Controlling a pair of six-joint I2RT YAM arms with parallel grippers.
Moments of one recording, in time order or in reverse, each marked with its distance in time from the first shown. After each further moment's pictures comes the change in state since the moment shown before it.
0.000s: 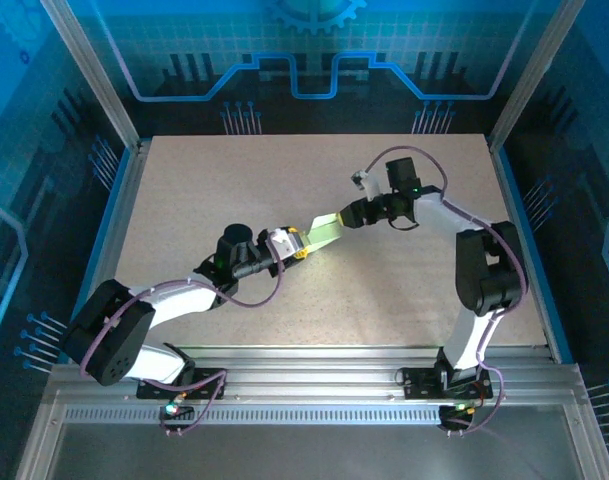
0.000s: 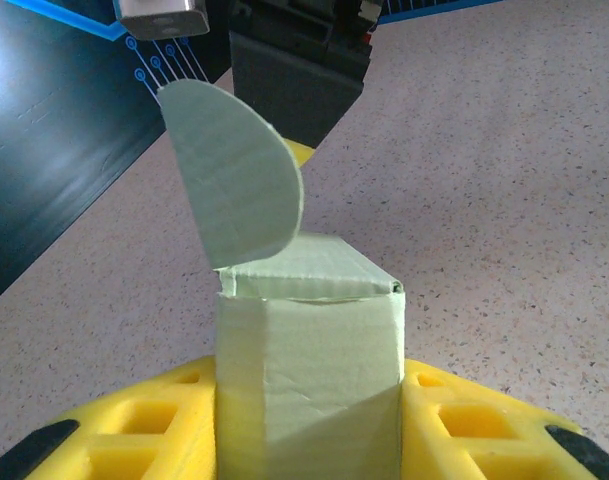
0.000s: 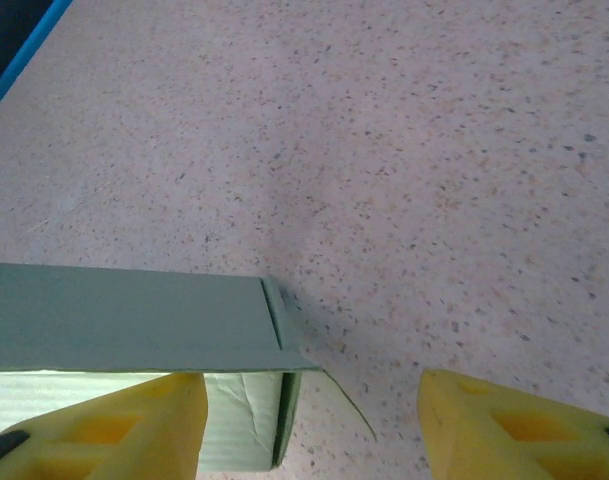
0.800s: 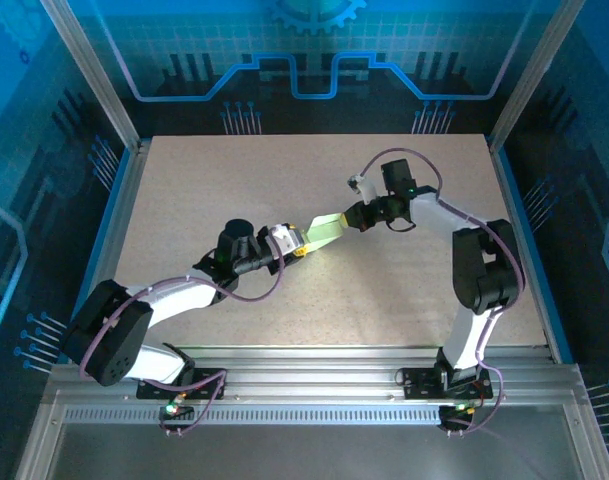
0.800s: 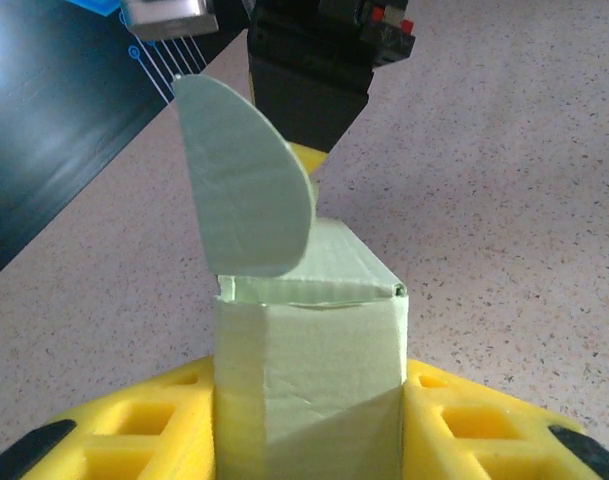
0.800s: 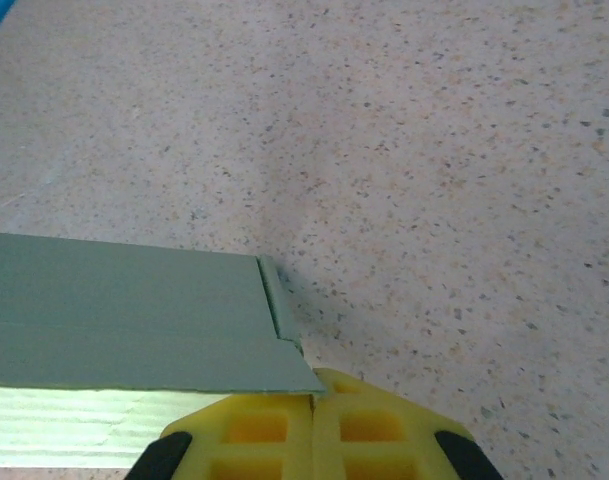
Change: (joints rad) left arm 0.007 -0.002 0.050 -0.105 -0.002 0.002; right arm 0.026 -0.001 0.005 -0.041 0.067 -0.031
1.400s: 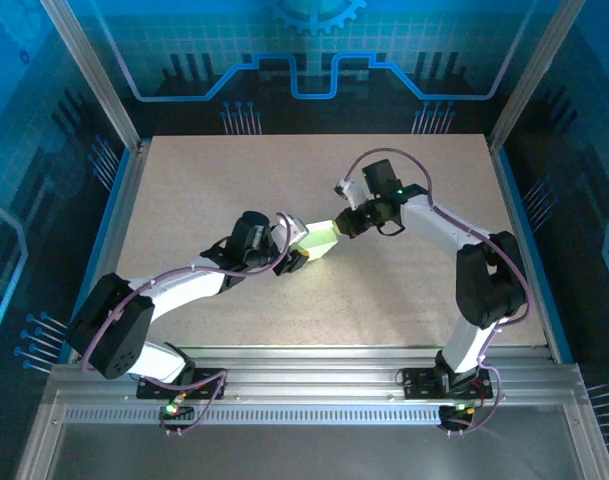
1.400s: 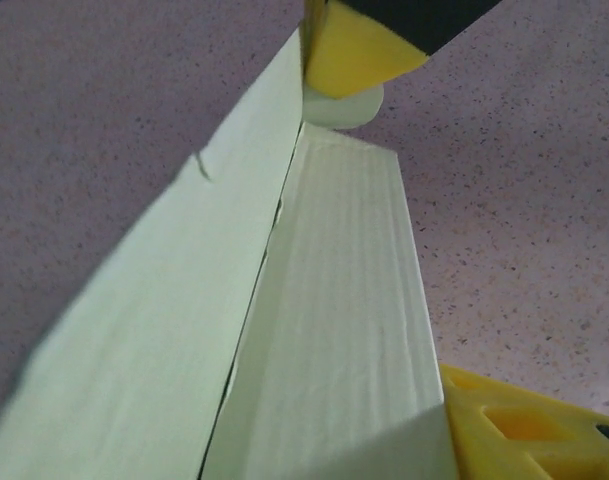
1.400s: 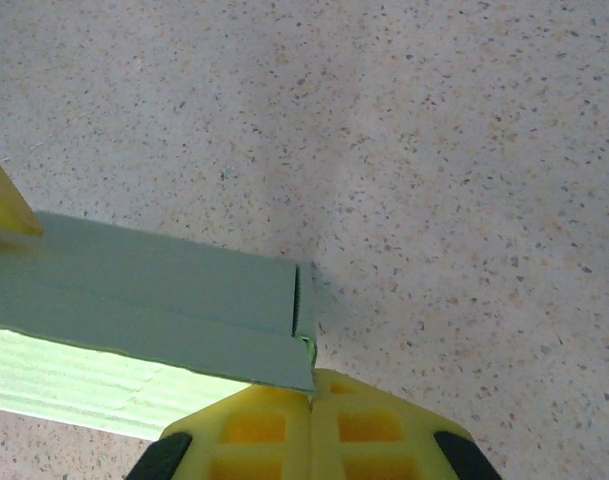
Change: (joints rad) left arm -0.035 0.043 0.143 -0.327 -0.116 -0.298; right arm 0.126 -0.084 0.042 -0.177 0.188 0.066
